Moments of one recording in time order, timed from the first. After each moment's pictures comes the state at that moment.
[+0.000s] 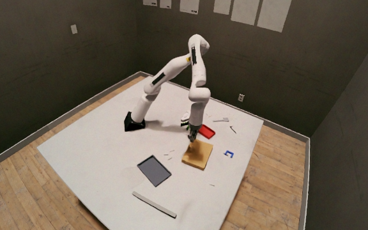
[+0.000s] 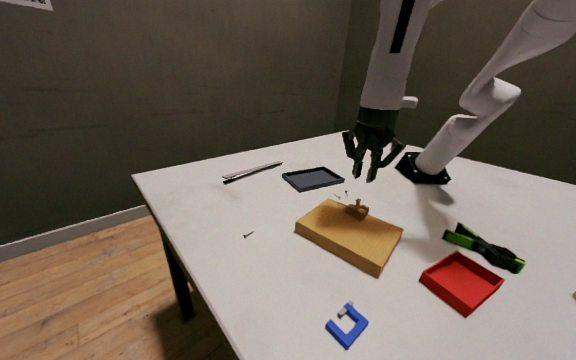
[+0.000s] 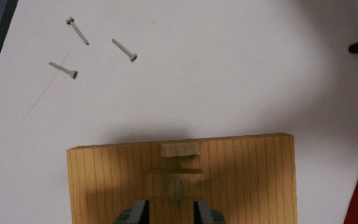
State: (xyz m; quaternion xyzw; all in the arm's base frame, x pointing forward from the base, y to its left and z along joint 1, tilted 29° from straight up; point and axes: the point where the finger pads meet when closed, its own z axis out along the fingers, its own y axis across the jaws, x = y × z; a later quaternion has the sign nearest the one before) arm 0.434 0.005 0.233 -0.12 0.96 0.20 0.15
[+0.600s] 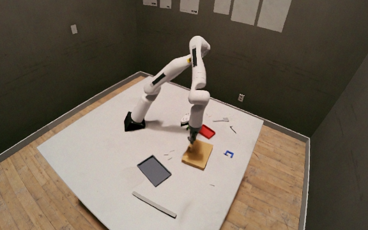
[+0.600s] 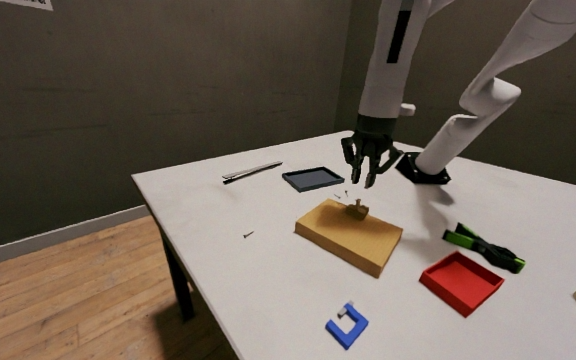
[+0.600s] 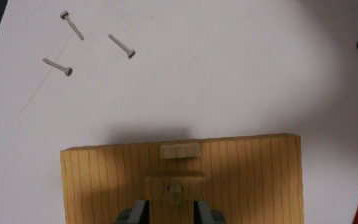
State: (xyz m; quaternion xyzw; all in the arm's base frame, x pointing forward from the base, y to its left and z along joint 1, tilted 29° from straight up) arm 0.438 0.011 0.220 -0.12 0.96 0.20 0.16
